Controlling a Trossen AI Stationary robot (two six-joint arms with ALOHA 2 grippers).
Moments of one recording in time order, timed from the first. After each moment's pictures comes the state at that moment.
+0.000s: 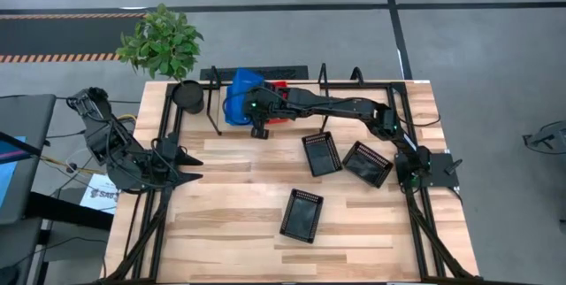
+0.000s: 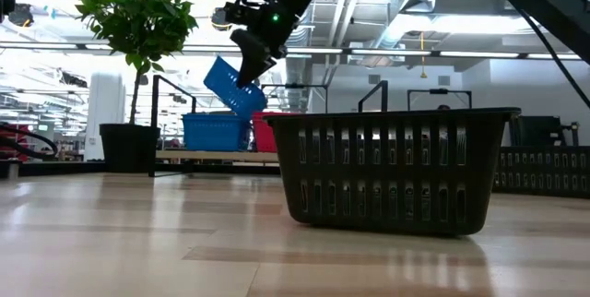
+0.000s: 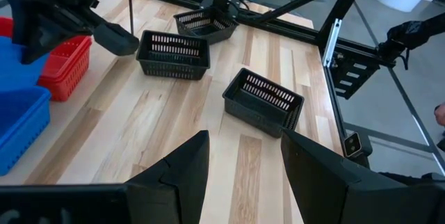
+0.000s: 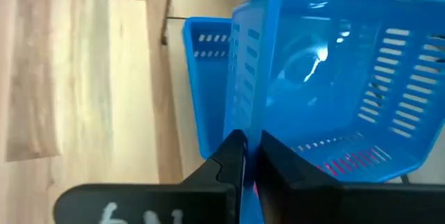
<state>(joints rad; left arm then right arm) -0.84 0.70 0.94 -0.88 -0.75 -0.77 -0.20 2.26 2.19 -0.74 0.25 -0.24</state>
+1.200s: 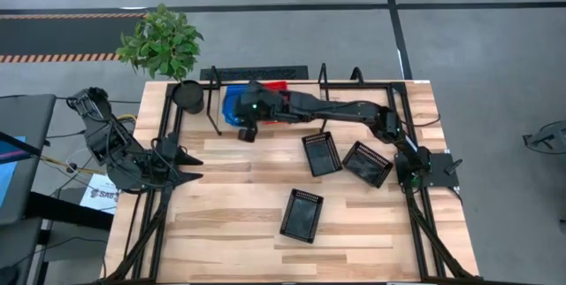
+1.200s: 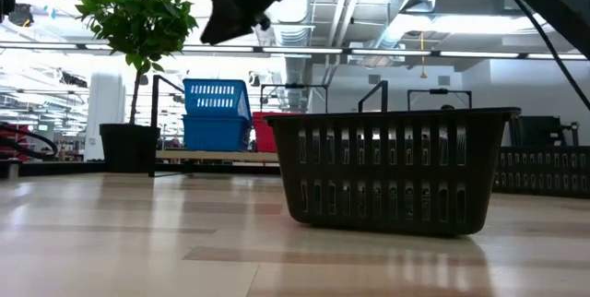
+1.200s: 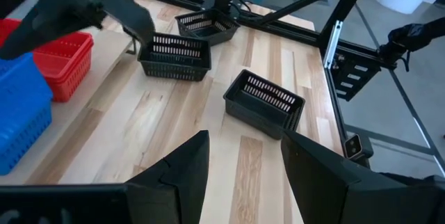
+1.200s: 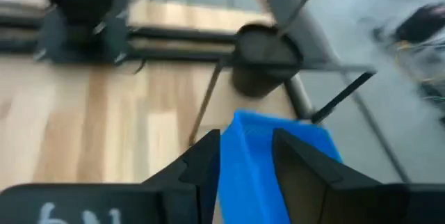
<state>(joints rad) -0.84 0.70 0.94 -0.88 -0.75 -0.77 -0.15 2.24 2.21 -0.52 0.22 -0.20</state>
